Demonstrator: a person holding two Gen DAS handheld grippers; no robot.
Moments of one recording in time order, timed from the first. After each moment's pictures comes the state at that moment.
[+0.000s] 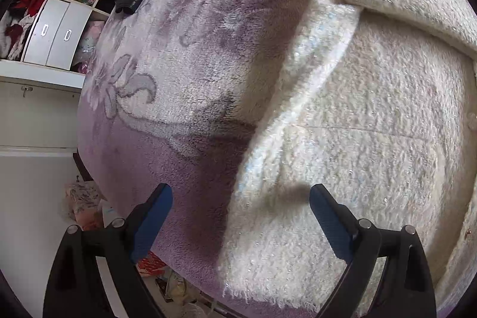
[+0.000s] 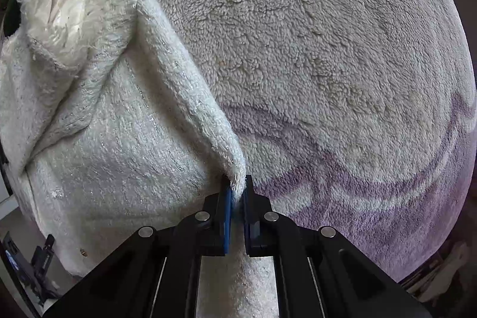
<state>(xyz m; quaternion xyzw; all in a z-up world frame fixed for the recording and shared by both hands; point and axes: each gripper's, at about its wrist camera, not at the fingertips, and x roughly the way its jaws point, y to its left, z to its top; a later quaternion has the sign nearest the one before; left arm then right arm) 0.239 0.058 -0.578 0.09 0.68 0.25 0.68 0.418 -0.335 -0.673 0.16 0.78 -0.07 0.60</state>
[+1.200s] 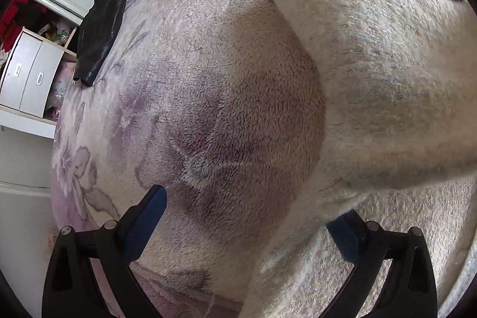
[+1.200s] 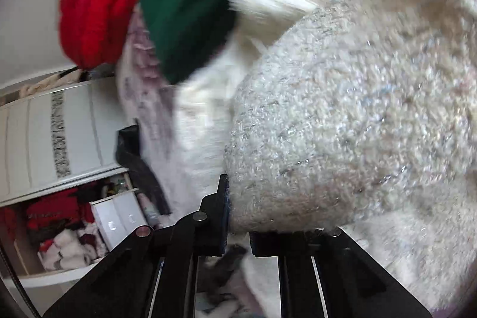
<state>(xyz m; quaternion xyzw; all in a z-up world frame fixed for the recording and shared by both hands) 0.371 0.081 -0.601 0.09 0.63 0.18 0.75 0.568 -0.149 -0.559 0.50 0.58 0.09 0.63</state>
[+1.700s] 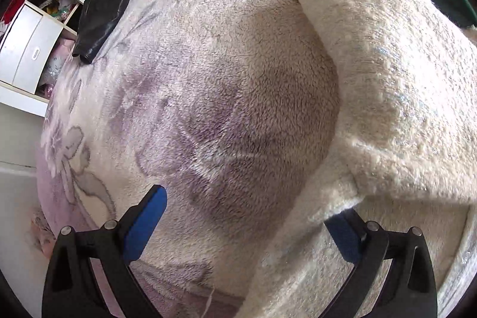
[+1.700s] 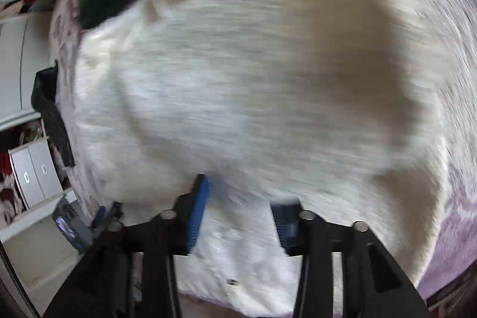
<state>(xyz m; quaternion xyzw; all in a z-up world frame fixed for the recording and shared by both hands) 0.360 0.101 -0.595 0.03 0.64 0.18 0.74 0.521 -0.241 -0.621 0.29 0.75 0.02 0.60</state>
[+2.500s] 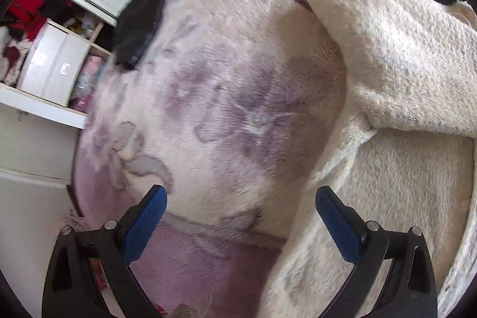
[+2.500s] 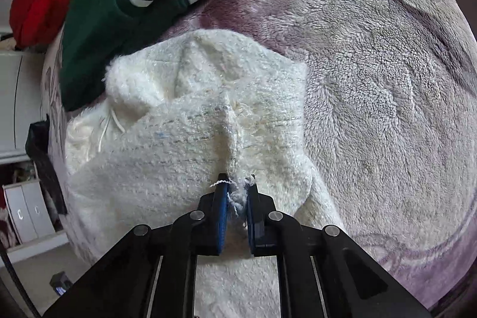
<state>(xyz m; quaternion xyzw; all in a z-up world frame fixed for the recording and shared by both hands) 0.303 0.090 -0.541 0.11 0.61 0.22 0.75 0.560 -0.319 -0.596 0.27 0.68 -0.02 0.68</state>
